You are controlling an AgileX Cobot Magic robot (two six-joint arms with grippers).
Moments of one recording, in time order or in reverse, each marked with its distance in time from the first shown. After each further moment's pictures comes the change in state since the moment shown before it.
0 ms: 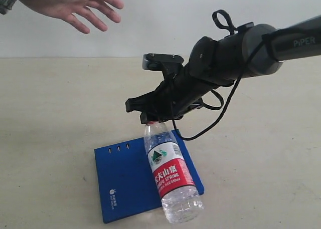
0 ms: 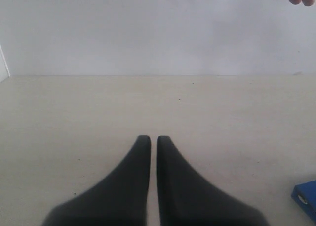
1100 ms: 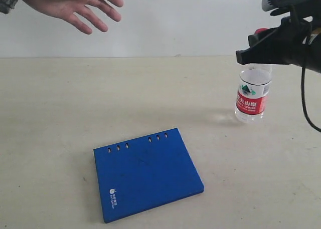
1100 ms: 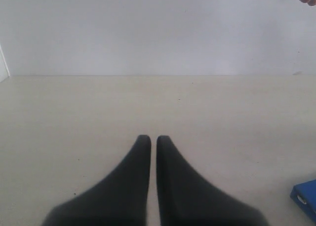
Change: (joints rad) left arm 0.000 0.000 0.000 0.000 0.000 0.000; right arm -0.341 -0.524 0.541 -0.467 -0.739 -0.032
